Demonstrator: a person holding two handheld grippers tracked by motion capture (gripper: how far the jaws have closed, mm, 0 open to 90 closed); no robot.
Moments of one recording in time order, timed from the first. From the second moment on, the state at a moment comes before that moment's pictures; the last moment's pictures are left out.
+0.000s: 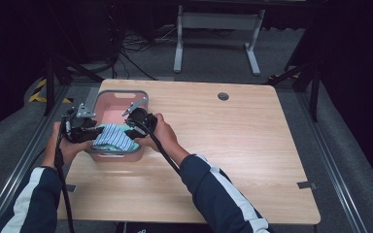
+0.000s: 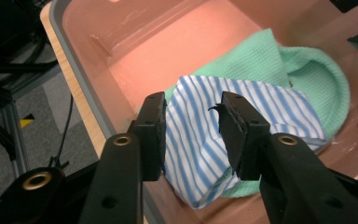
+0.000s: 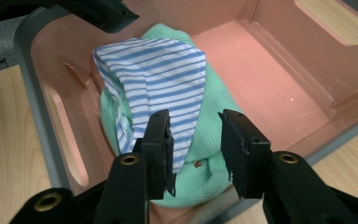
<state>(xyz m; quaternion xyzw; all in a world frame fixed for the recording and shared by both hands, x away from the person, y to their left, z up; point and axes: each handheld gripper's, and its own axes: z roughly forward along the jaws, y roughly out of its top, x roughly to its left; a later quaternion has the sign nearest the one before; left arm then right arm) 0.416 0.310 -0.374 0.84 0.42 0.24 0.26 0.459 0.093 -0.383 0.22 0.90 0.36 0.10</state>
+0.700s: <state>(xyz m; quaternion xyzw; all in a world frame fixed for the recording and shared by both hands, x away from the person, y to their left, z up) 0.387 0.275 -0.364 0.82 0.39 0.26 0.32 0.437 0.051 -0.369 0.17 0.91 0.35 0.15</state>
